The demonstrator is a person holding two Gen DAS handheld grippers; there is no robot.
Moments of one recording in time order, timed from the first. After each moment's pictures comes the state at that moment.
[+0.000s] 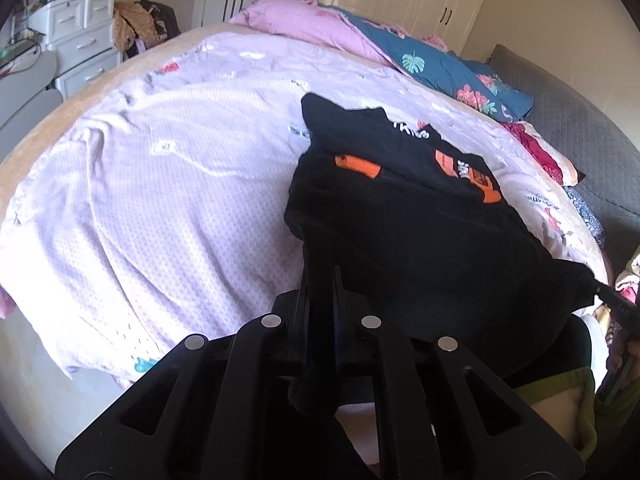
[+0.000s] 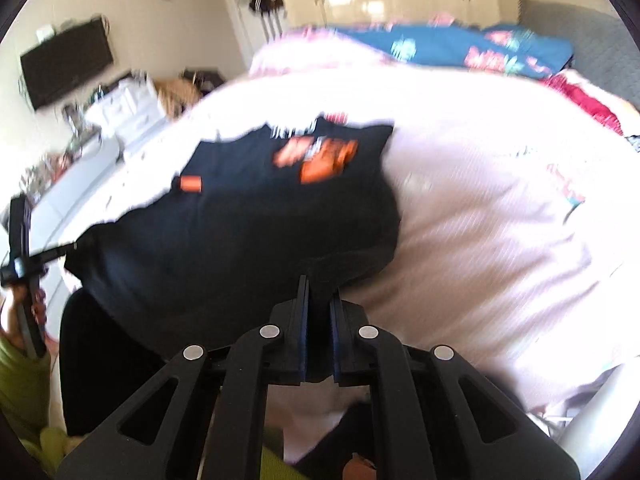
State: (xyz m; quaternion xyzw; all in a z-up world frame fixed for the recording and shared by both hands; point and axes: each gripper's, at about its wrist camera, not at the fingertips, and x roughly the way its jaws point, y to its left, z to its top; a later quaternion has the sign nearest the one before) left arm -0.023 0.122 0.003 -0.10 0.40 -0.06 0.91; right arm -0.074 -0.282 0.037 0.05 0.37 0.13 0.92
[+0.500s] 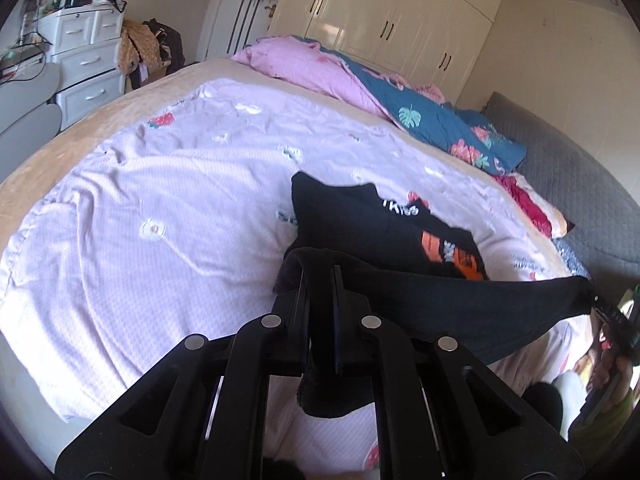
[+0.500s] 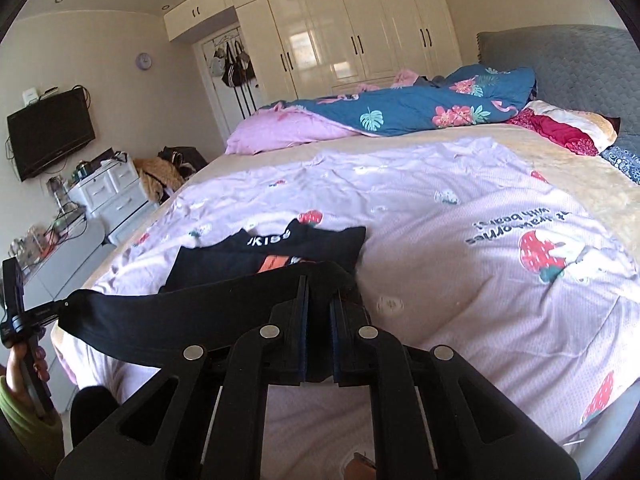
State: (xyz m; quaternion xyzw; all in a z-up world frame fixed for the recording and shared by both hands) left arm 0.029 0.132 0.057 -0.15 0.33 -0.06 0.93; right arm -0.023 -0.305 0.097 0.10 0.27 0.08 0.95
